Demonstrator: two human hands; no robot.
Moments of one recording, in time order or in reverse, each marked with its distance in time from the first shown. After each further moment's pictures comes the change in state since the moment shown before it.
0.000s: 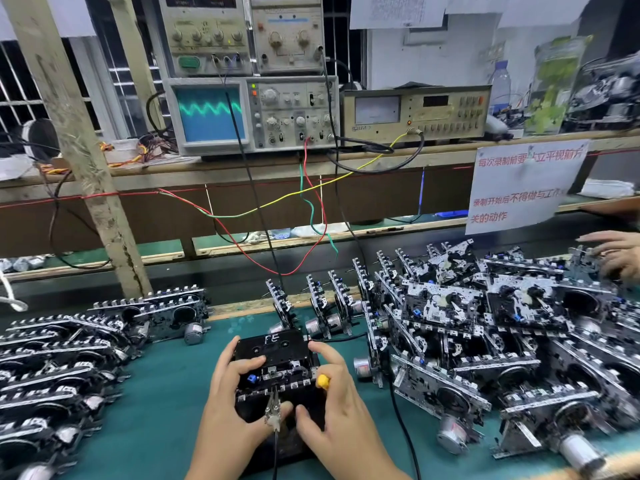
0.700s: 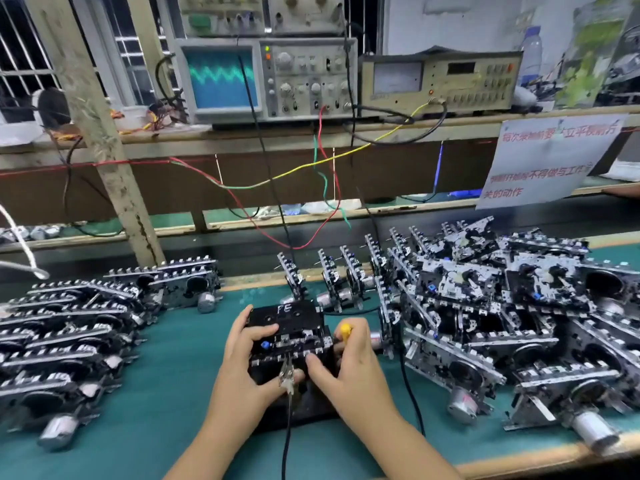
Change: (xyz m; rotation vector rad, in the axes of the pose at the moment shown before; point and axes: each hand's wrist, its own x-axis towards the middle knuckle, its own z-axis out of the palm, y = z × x) left_hand 0.003 0.009 -0.005 -0.017 -0.030 -0.051; right_hand 0.013 -0.003 -0.003 0.040 0.046 0.225
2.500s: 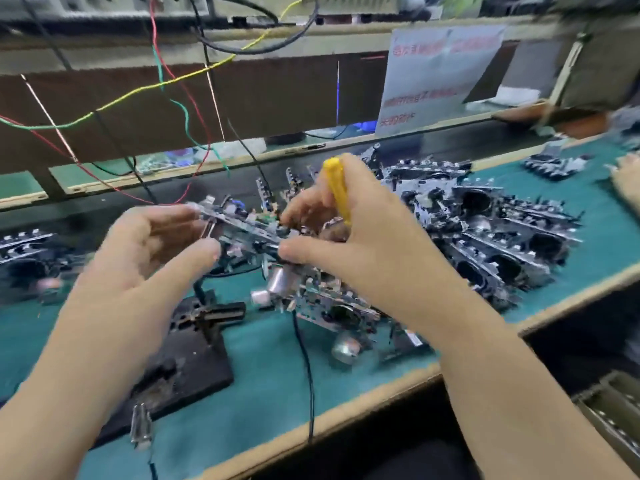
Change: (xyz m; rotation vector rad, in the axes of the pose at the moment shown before) left_hand 0.049 0.139 0.047 -0.084 -0.198 0.046; right_hand 0.022 -0.054 -0.197 0.107 -0.043 -0.014
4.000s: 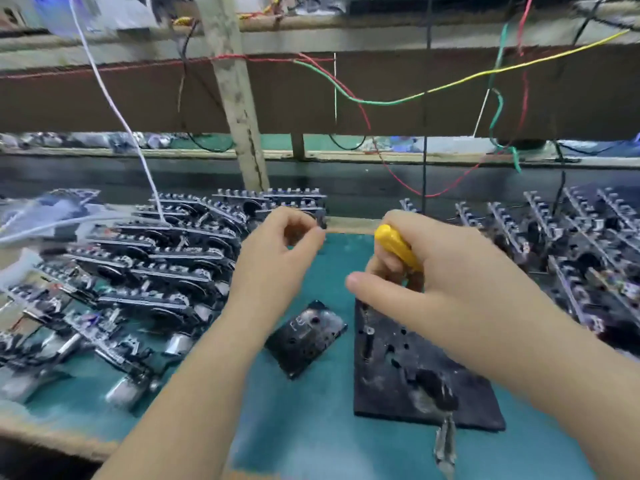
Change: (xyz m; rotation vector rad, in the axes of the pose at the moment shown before) left_hand -0.014 -0.093 -0.164 0.202 0.433 -0.244; right_hand 0.065 -0.066 0.198 -0.145 -0.455 -0.237
